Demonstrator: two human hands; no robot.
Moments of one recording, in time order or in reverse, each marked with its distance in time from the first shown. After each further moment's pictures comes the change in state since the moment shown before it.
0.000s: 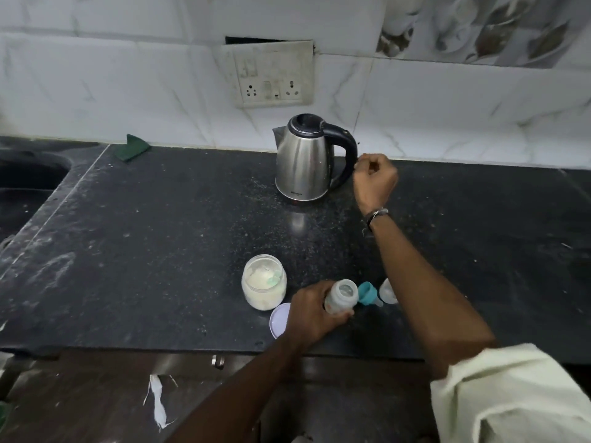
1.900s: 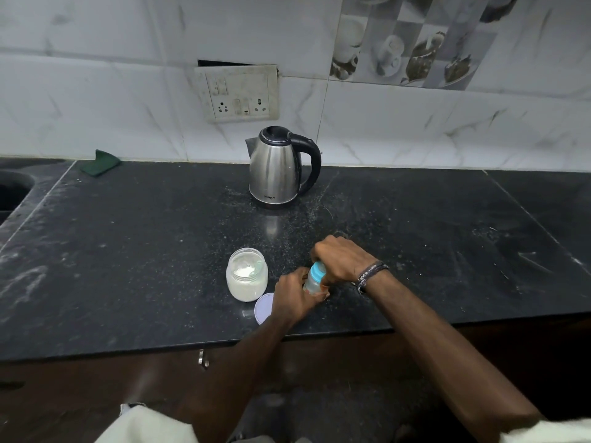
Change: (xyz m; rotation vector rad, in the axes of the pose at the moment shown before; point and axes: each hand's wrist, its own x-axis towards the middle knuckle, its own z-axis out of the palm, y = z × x) left_hand -0.001 0.016 -0.007 0.093 -0.016 -0.064; right_hand -0.131 -0.050 -0.116 -1.202 -1.150 -0.471
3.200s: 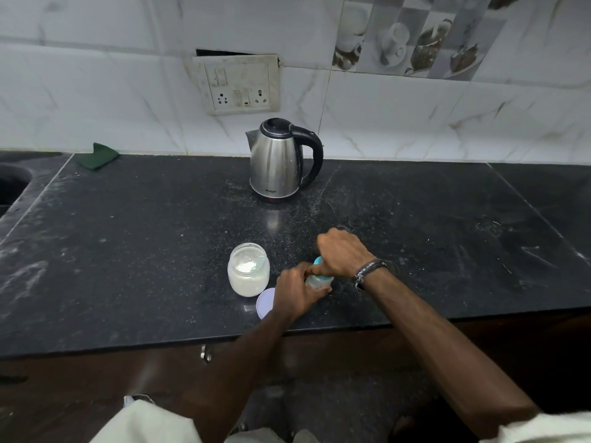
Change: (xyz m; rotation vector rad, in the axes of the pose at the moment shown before) left_hand 0.004 -0.007 0.003 0.006 0.005 0.046; right_hand 0.000 -0.009 0.001 0.037 0.077 0.118
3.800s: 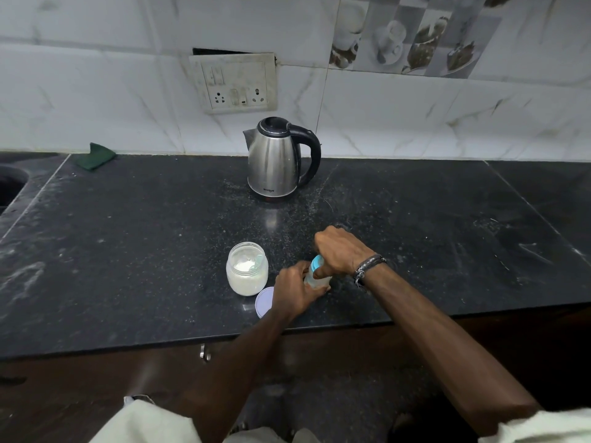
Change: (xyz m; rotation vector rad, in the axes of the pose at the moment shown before) left_hand -0.002 0.004 -0.004 -0.028 -0.017 -0.008; right_hand -0.002 0.000 -0.008 0.024 -0.081 -0.040
